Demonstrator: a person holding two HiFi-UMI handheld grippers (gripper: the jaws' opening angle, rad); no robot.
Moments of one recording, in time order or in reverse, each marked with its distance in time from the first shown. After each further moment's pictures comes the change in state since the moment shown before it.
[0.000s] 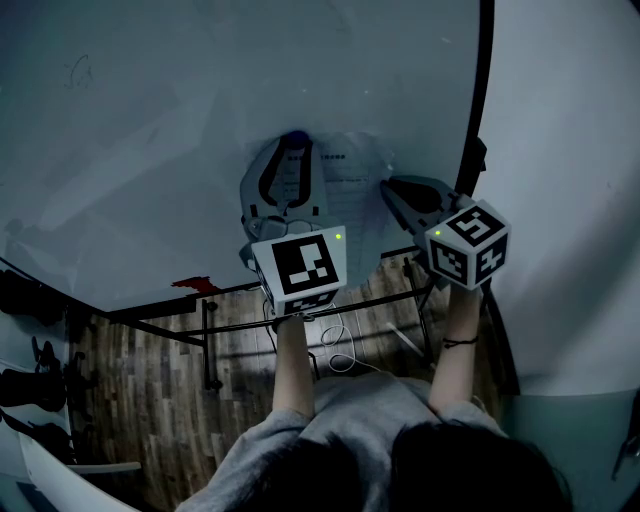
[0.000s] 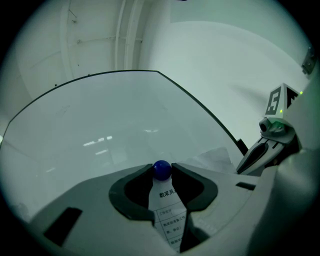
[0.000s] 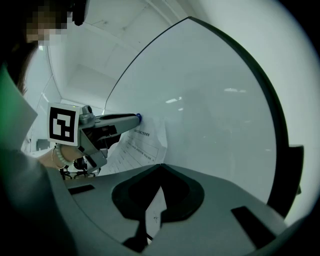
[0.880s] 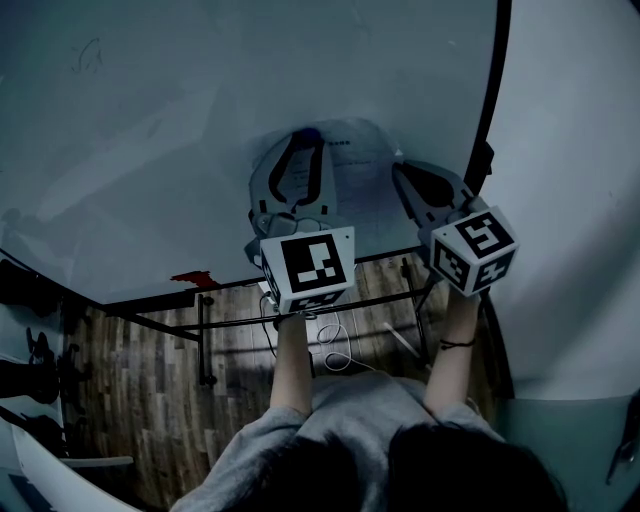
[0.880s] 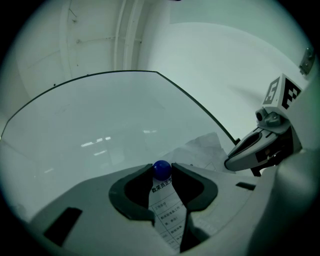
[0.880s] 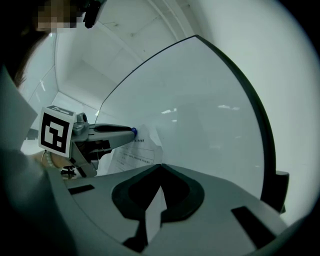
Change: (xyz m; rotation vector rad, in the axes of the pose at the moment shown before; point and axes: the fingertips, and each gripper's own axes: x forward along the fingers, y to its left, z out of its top) left arm 0.003 -0.004 0.000 0.010 -0.012 -0.021; right arm -0.007 -0.010 0.033 -0.076 -0.128 -0.125
